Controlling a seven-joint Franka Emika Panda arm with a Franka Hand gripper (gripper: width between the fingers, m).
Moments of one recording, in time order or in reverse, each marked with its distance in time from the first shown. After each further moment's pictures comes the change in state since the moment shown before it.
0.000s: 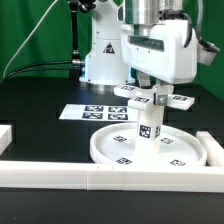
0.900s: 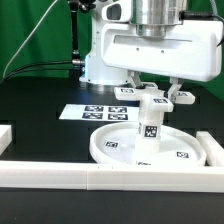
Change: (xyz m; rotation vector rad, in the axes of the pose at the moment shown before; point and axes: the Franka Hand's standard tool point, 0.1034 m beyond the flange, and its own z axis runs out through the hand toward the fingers) arm -0.003 0.000 -0.002 -0.056 -0.007 -0.596
